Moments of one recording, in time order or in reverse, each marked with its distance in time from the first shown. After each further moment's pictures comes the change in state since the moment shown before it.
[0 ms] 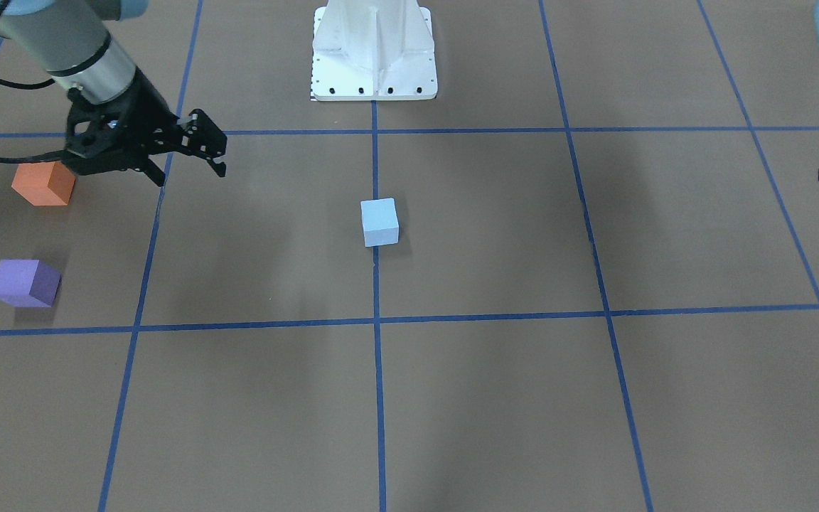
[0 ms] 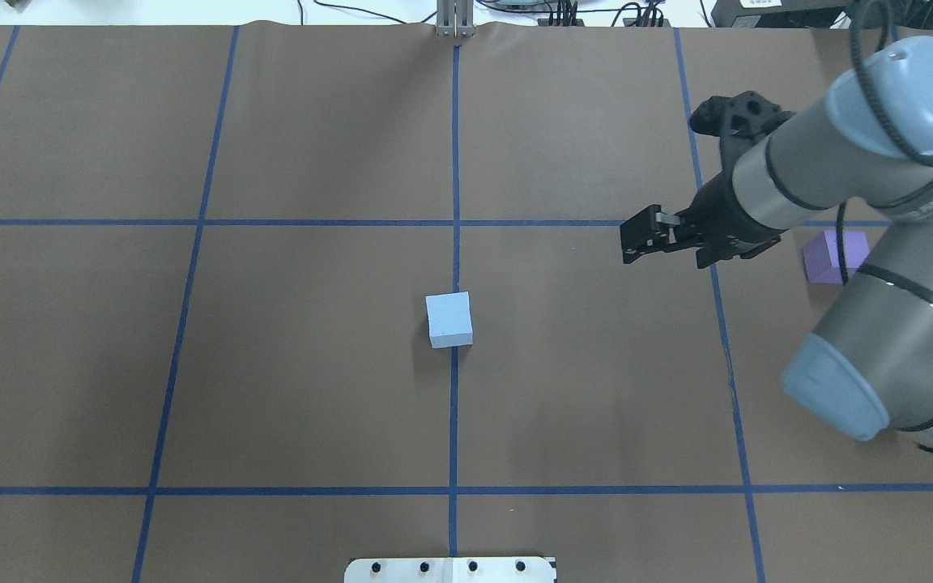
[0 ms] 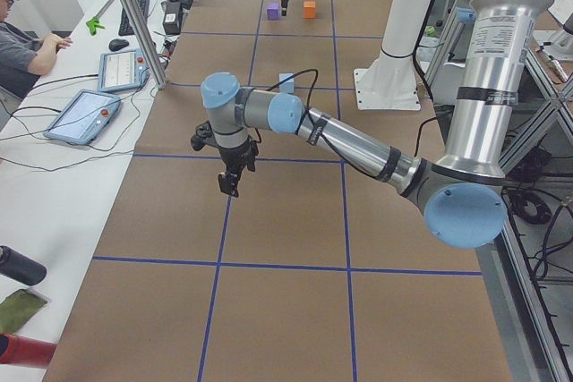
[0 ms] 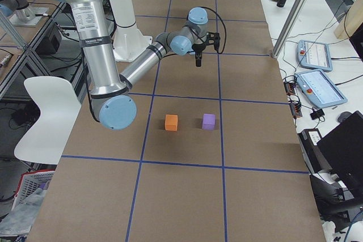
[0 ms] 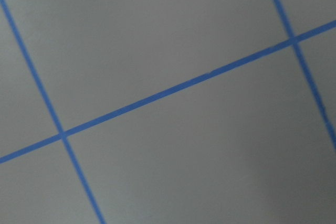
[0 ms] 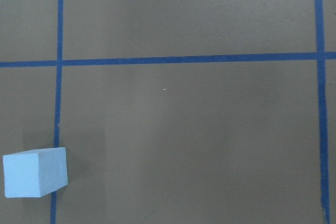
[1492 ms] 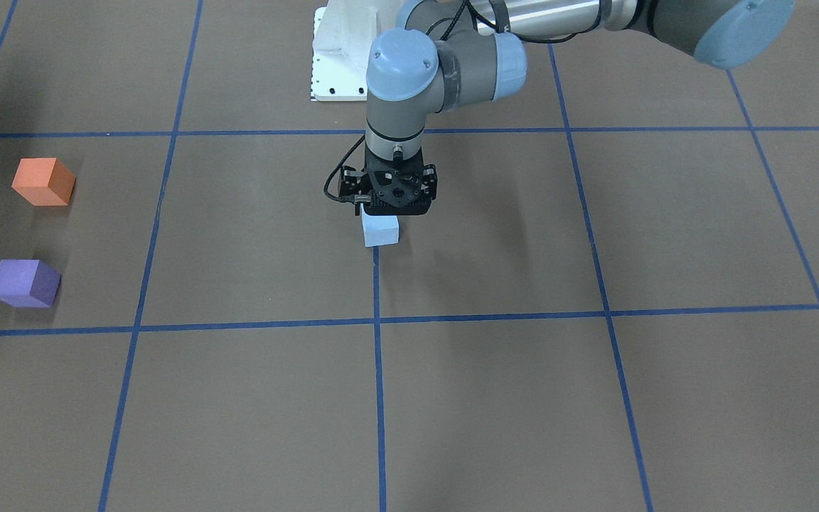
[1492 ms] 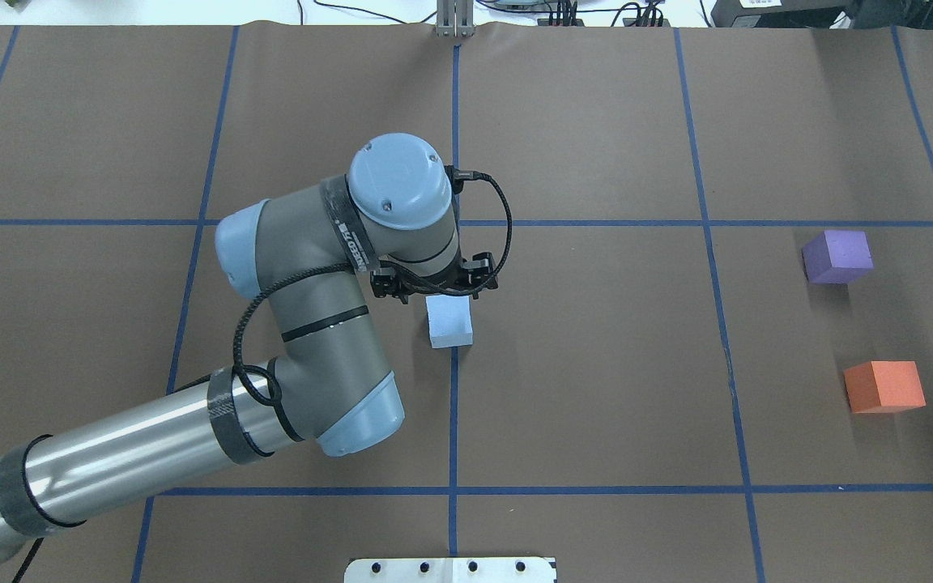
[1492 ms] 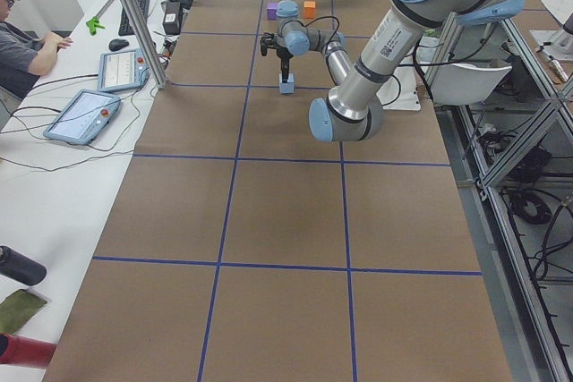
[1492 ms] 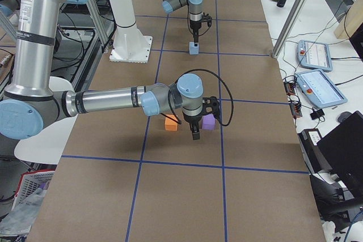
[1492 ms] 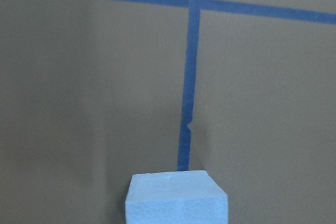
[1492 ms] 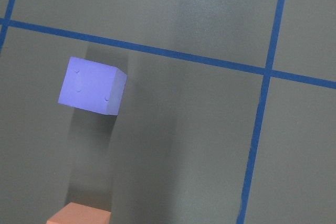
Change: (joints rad) left arm 0.893 -0.749 0.255 -0.260 0.361 -1.462; right arm 0.653 -0.568 -0.128 0.201 0.282 -0.898
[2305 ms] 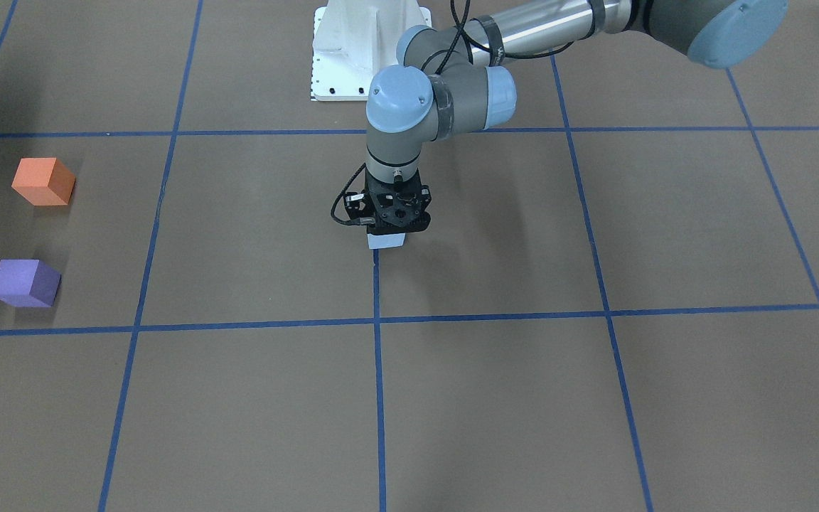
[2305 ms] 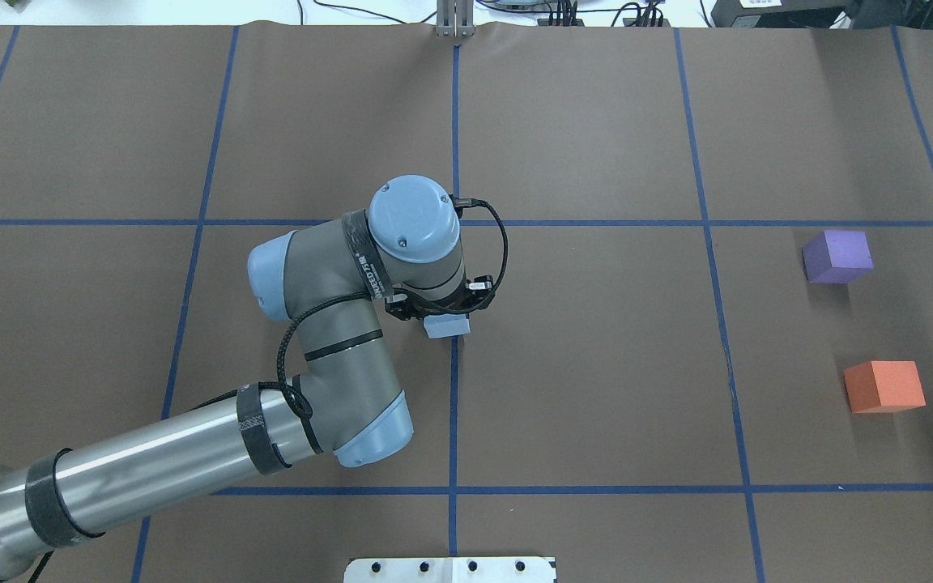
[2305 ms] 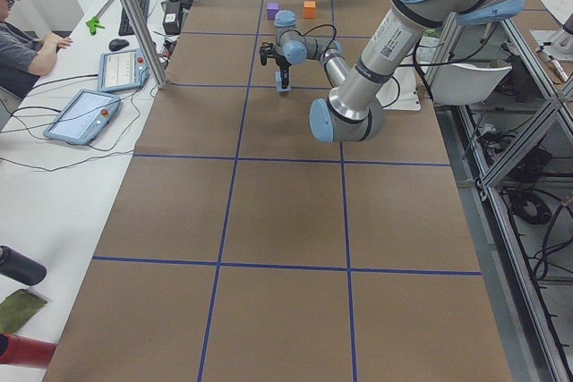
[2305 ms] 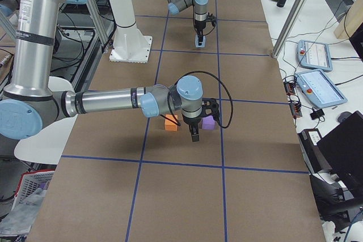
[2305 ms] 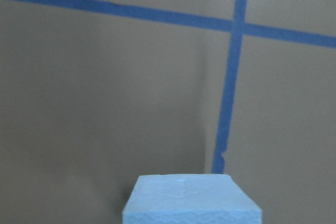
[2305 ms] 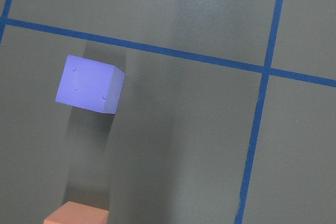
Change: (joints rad) left arm 0.082 -0.021 0.190 -0.185 0.078 -0.151; right arm 0.018 -0.013 -0.036 0.001 -0.001 -0.063
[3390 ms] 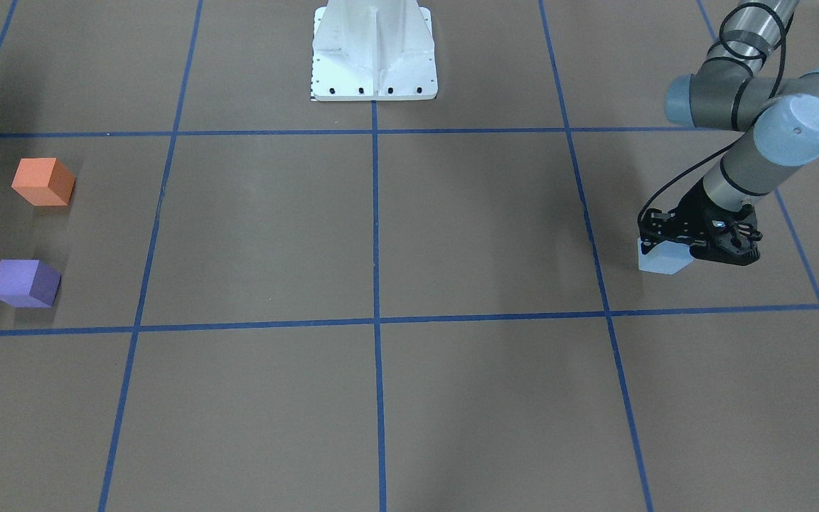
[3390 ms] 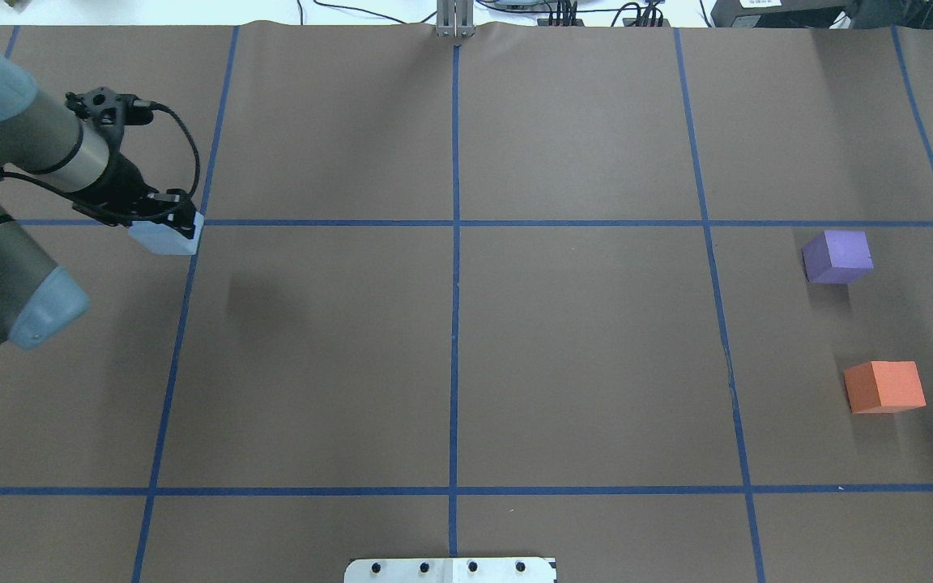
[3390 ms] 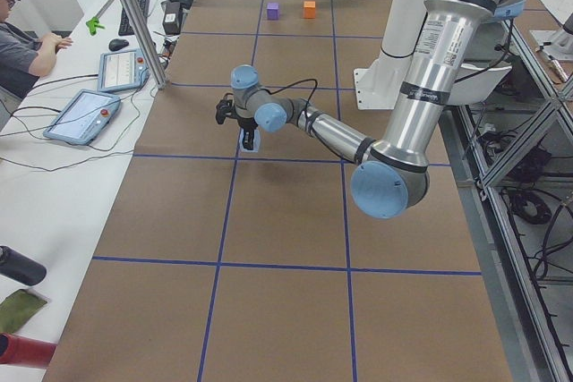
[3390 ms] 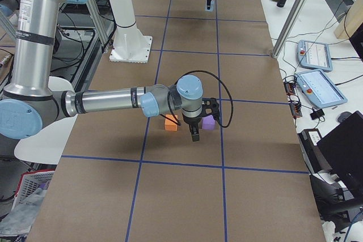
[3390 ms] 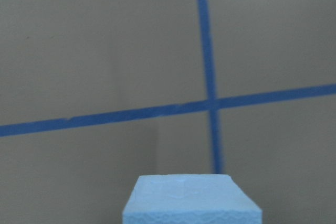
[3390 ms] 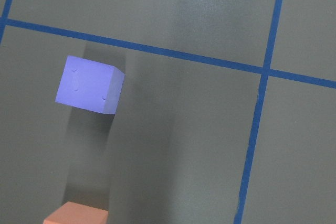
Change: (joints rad) left arm -0.416 0.492 -0.272 -0.088 -0.307 0.475; right arm 0.000 0.000 0.001 0.002 -0.003 0.000
